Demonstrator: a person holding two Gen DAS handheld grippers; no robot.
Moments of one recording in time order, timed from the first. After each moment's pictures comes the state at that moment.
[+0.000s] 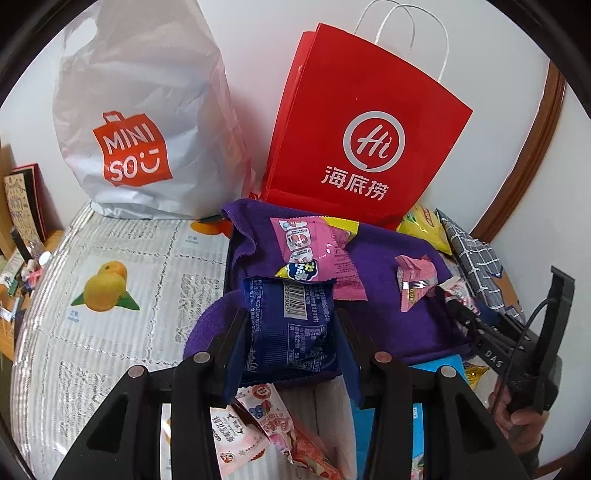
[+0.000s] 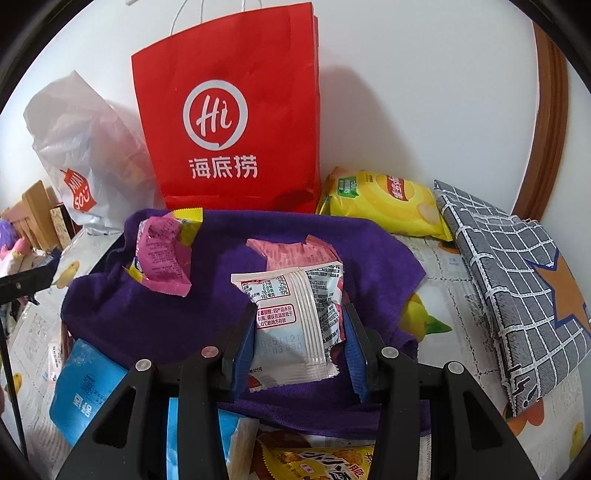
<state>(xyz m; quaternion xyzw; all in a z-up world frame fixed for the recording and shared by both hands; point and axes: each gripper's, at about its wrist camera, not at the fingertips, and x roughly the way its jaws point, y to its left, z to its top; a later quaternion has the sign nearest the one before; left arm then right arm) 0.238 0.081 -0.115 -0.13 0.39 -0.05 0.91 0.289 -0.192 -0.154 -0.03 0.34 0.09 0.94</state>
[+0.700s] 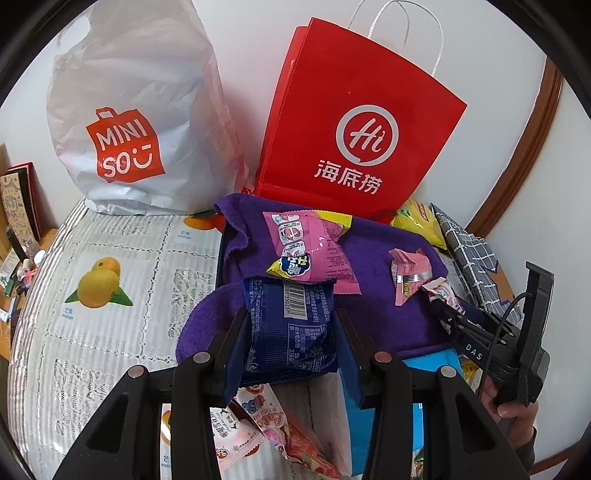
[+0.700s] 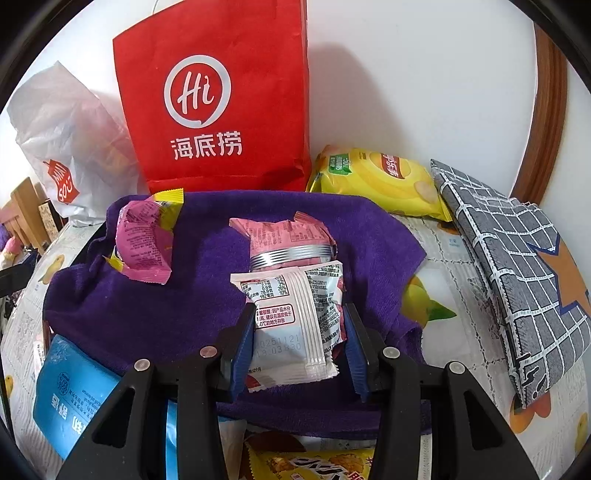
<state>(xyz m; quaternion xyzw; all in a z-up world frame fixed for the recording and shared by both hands) 0.237 0.077 -0.116 -0.13 0.39 -0.06 0.91 0.301 -0.194 -0.170 -0.03 0.36 0.08 0.93</state>
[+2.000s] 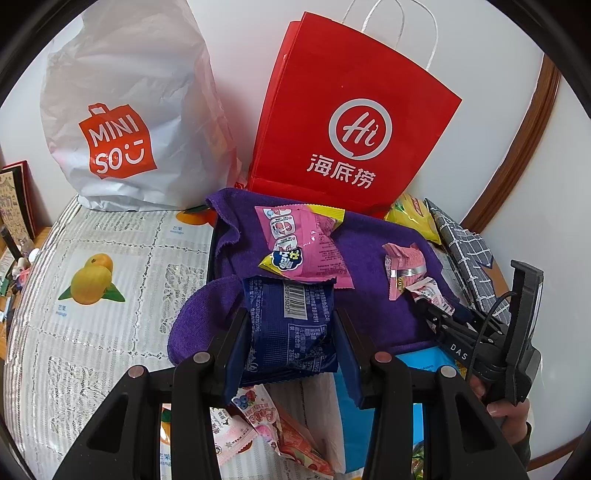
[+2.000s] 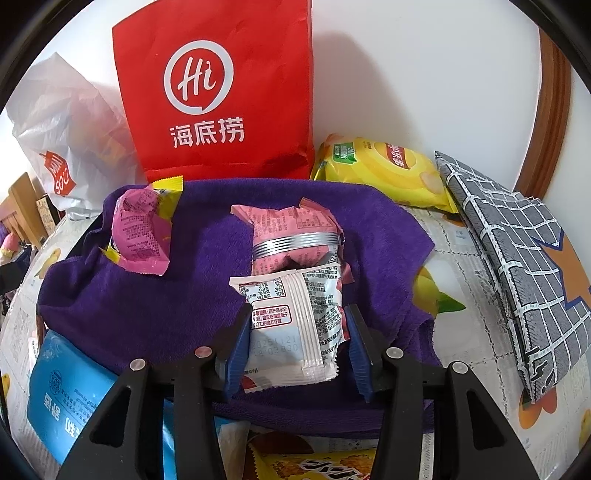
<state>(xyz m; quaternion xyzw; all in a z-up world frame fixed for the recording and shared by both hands) 0.238 0.075 -0.116 -0.13 0.40 -0.07 0.91 0.303 -0.188 -0.180 -0.03 0.37 0.08 0.93</state>
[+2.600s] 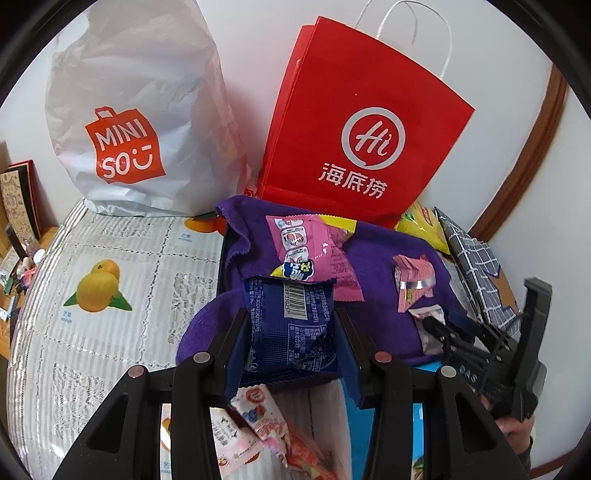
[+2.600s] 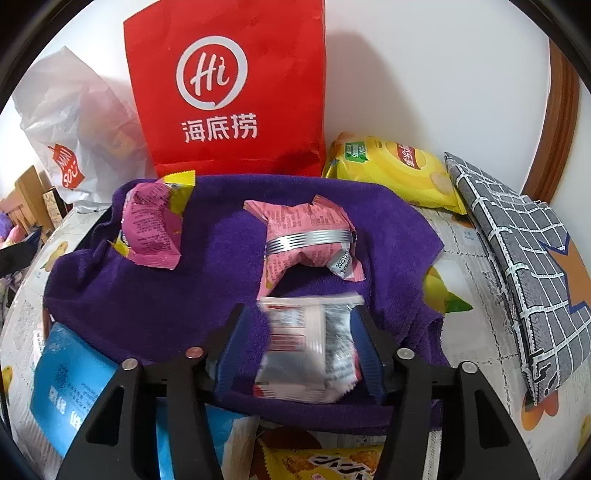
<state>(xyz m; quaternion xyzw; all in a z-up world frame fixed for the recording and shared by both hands) 0.249 0.080 -0.114 -0.14 0.39 -0.05 0.91 0.299 -0.183 -0.175 -0.03 0.37 0.10 0.92</state>
